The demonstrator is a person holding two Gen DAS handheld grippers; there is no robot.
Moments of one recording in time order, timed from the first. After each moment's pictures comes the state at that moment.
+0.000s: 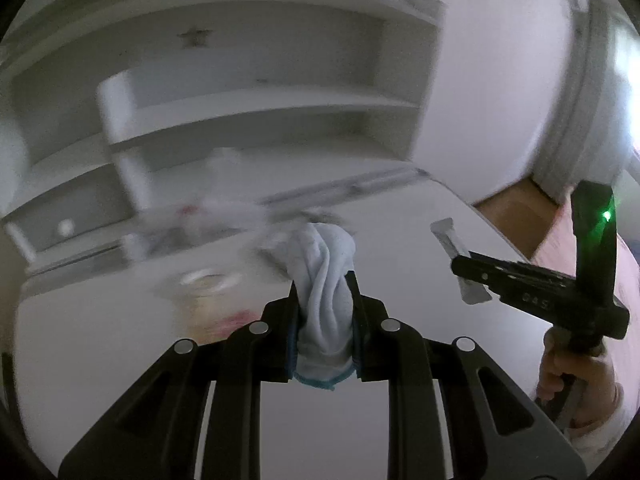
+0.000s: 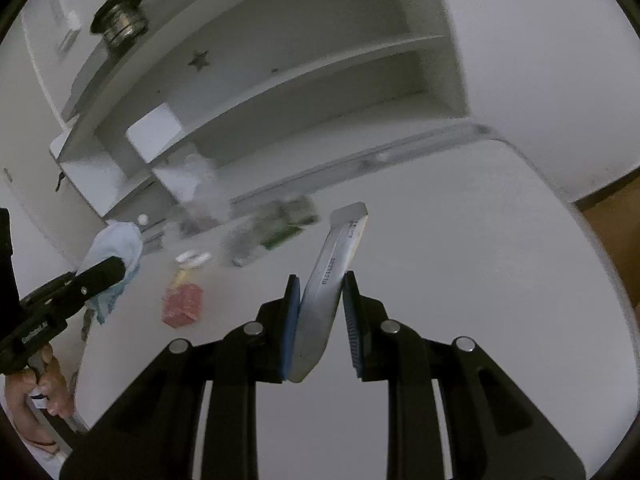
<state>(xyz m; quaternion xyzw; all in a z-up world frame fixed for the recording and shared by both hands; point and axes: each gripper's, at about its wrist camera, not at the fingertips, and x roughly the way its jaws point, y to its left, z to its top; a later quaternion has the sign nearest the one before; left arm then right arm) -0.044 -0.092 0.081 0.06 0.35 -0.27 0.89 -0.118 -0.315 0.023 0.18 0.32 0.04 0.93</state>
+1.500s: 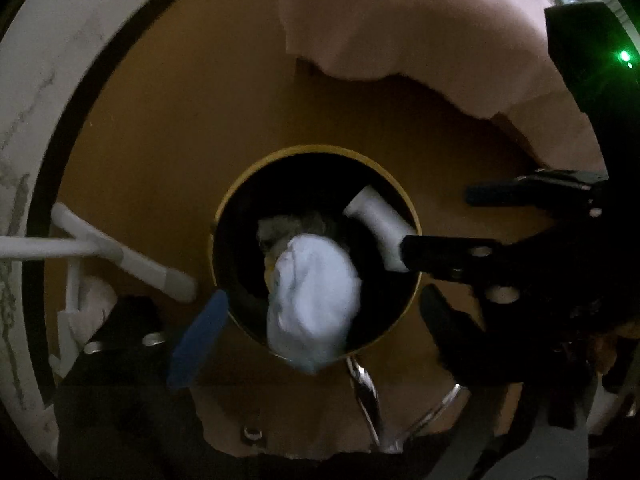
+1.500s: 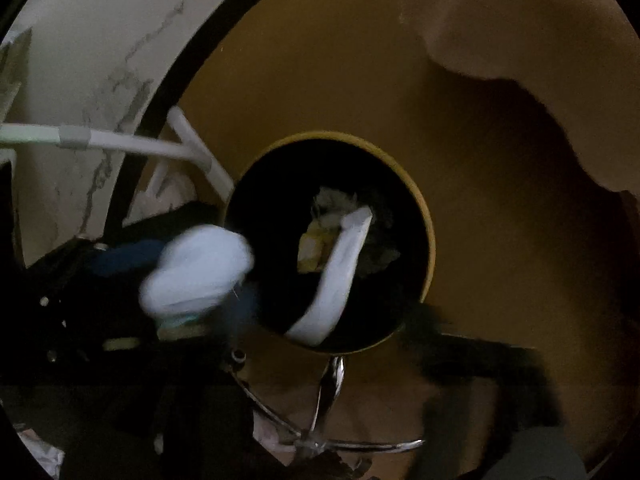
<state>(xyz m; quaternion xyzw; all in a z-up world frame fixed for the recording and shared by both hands) -0.271 -0.508 -0.280 0.35 0.56 -0.49 0.57 -0.397 -0.602 -0.322 0.41 0.56 -0.17 0.71</state>
